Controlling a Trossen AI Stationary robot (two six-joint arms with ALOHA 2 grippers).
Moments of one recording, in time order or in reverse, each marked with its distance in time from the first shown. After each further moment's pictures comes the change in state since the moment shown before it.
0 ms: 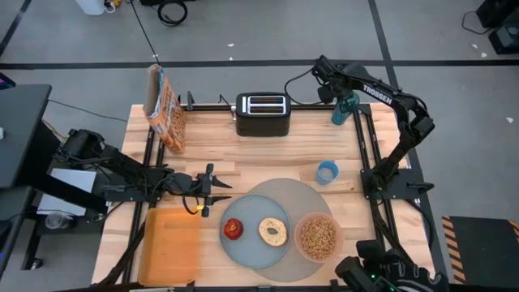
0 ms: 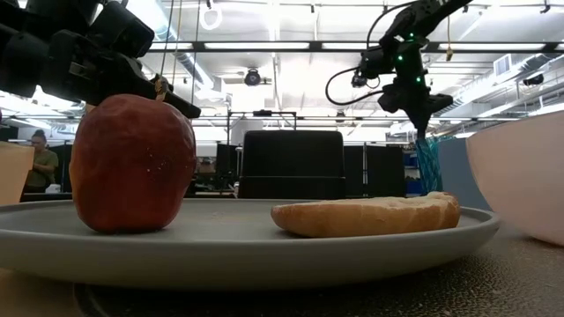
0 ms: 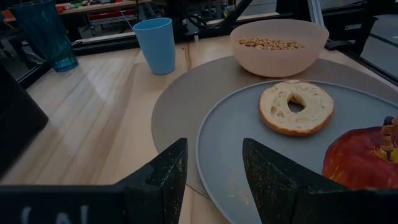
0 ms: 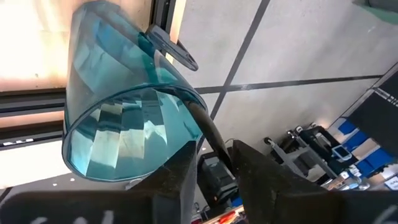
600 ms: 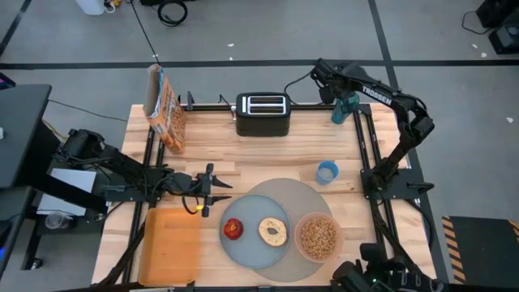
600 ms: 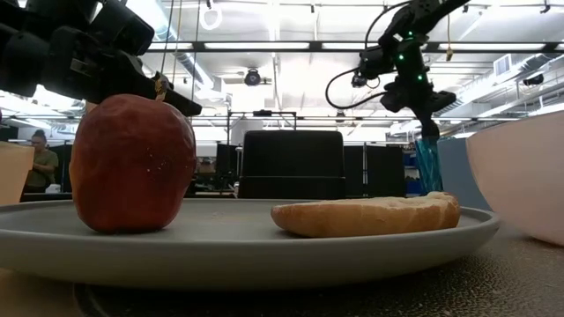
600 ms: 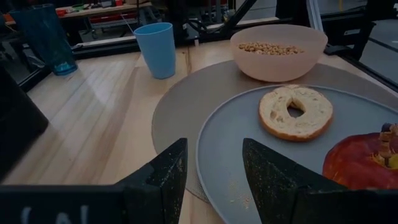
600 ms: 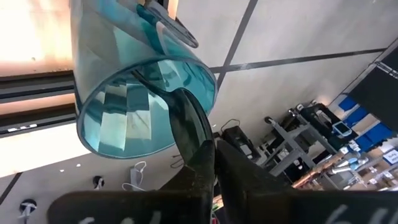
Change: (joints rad) left arm 0.000 0.000 0.000 0.016 0.000 0.000; right arm 0.022 -0.001 0.000 -0.059 0.084 0.103
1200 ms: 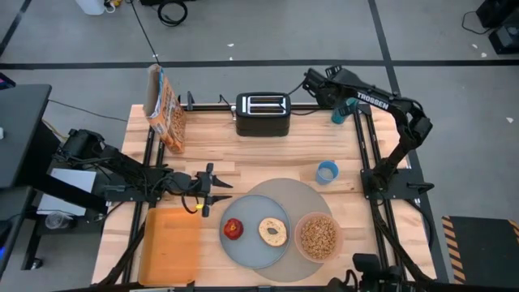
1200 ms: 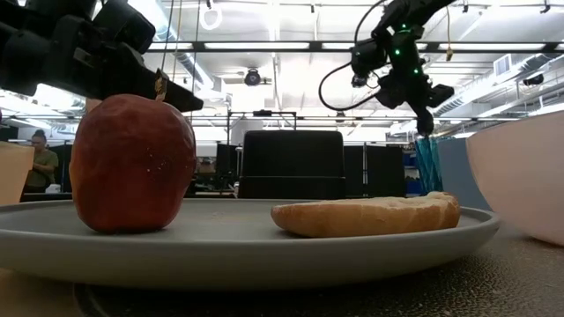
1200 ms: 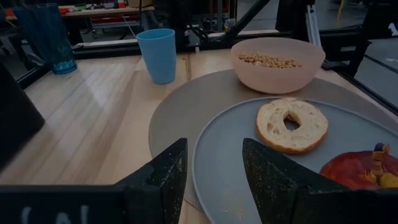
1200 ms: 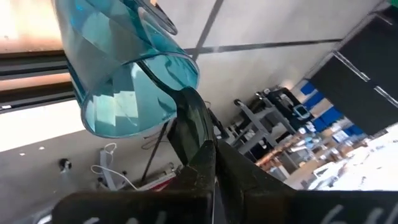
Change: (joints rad) left arm 0.000 -0.001 0.001 0.027 0.000 -0.052; right arm 0.124 0.001 0.000 -0.061 0.165 0.062
